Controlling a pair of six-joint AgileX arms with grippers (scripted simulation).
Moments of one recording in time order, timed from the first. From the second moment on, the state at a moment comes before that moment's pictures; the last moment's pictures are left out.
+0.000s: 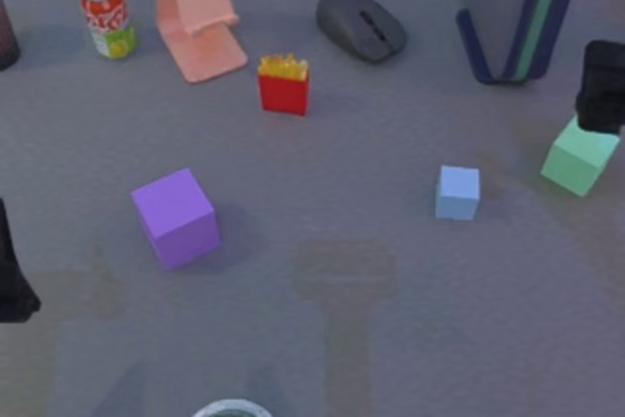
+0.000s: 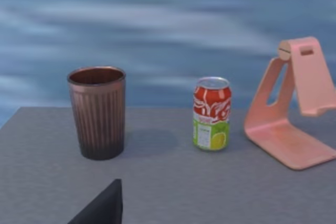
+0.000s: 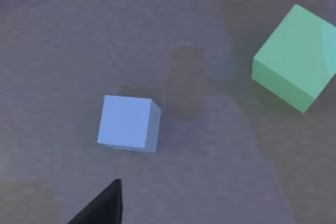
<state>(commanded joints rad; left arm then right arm) 0.00 0.00 0.00 0.00 0.00 0.00 0.24 1.27 1.07 -0.70 0.00 0.31</state>
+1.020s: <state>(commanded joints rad) 0.00 0.00 0.00 0.00 0.00 0.00 0.43 2.24 1.91 -1.24 0.00 0.56</state>
